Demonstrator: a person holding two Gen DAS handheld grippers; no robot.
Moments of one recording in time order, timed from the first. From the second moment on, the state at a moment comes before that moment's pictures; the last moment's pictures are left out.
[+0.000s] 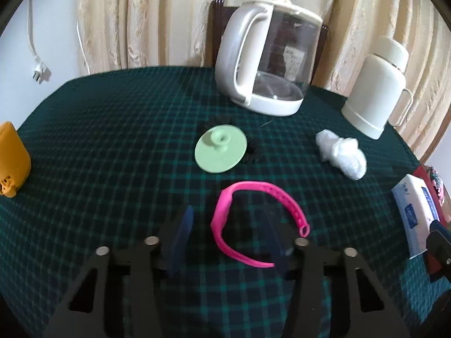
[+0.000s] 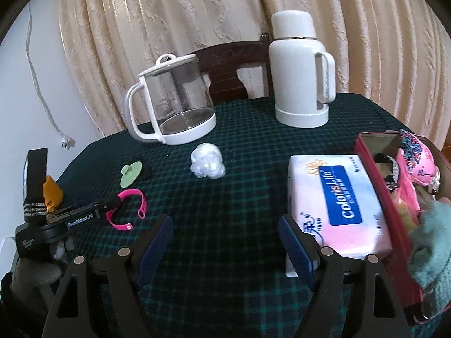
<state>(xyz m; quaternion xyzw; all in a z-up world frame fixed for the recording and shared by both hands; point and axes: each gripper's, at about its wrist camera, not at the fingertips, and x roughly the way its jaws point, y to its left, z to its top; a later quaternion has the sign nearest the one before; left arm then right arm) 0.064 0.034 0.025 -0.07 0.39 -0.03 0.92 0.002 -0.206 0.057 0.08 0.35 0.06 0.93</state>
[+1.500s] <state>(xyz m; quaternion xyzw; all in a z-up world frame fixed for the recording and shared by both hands) 0.030 0.040 0.059 -0.09 0.32 -0.05 0.94 0.113 -0.170 0.036 0.08 0.43 0.07 0.90</state>
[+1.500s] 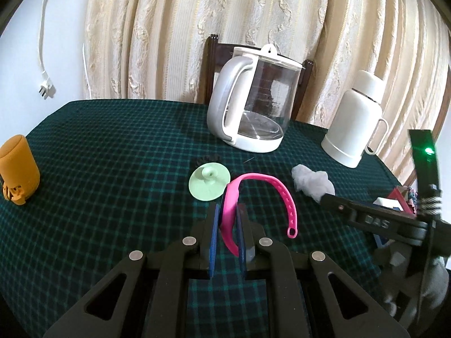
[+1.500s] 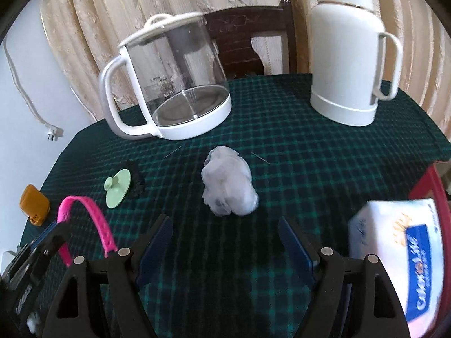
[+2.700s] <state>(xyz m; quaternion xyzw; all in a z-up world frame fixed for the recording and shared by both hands) 0.032 0.050 0.055 -0.12 0.32 -0.04 0.94 0.116 -0.173 0.056 0.08 0.38 0.07 0.92</state>
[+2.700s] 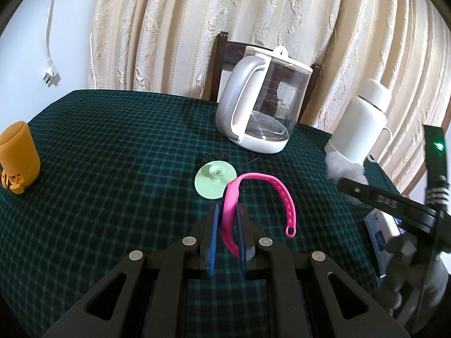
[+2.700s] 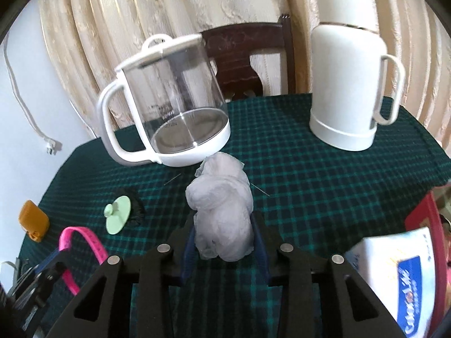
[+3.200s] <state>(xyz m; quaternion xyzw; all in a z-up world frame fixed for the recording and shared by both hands) 0.030 0.043 0.058 -0.11 0.32 -0.05 0.94 0.050 -0.216 0.070 0.11 0.35 0.04 0.93</state>
